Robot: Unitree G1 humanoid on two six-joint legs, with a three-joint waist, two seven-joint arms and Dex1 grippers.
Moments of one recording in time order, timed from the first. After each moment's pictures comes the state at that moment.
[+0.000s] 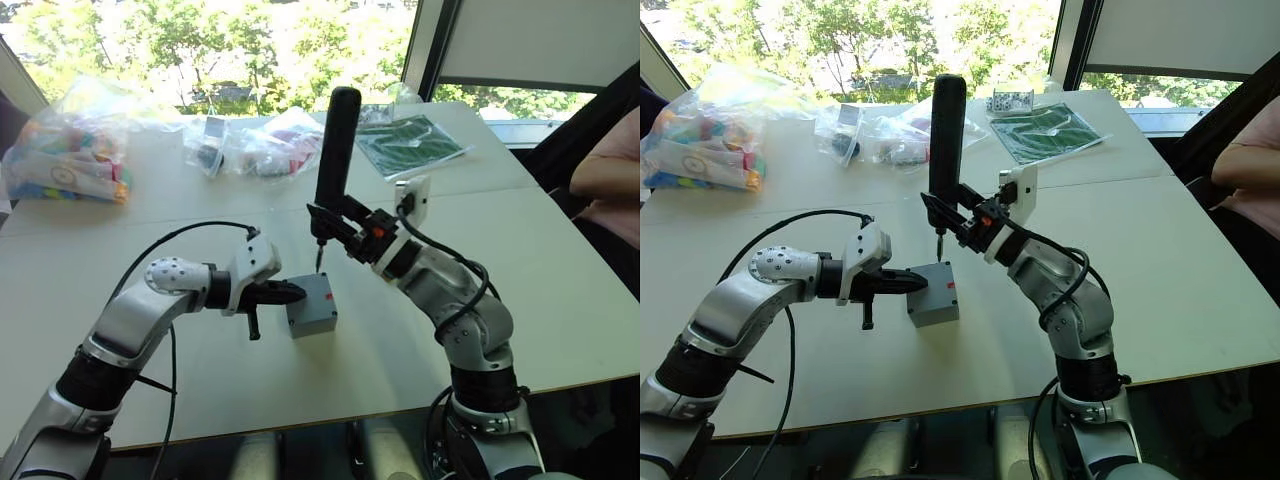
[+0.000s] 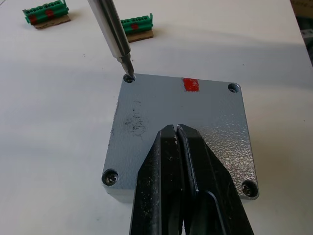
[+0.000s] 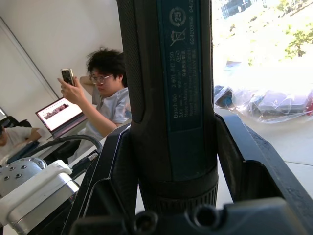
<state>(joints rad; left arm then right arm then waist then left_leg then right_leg) -0.45 0.72 -0.22 -0.28 -0.40 0.64 -1.00 -0.48 -0.13 0.03 -0.30 0.53 0.58 0.46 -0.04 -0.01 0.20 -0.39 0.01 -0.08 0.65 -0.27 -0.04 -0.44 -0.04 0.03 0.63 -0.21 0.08</state>
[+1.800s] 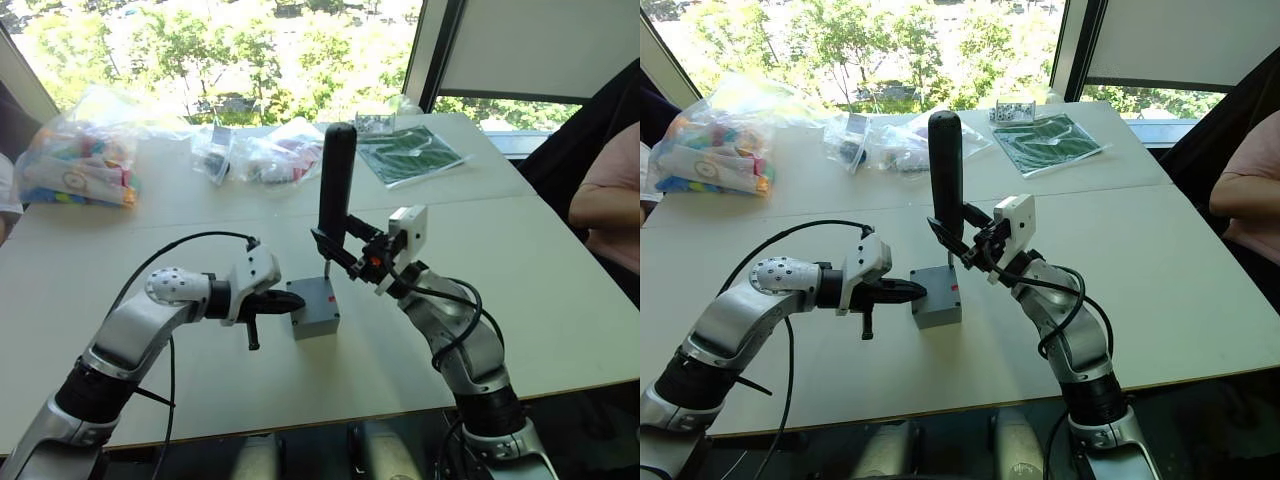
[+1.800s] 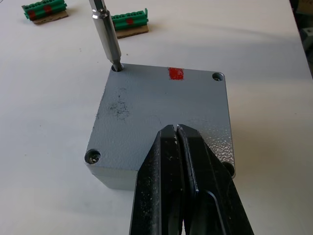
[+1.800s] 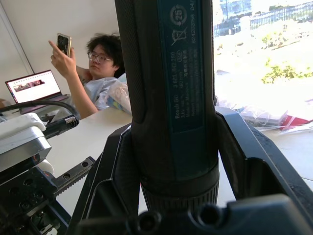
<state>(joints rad) -0.40 0.71 -0.22 -0.31 -0.38 0.64 -1.00 -0.33 -0.21 0.16 -0.26 0.34 0.29 0.50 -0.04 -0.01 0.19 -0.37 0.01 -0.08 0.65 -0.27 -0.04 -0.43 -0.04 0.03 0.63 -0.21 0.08</state>
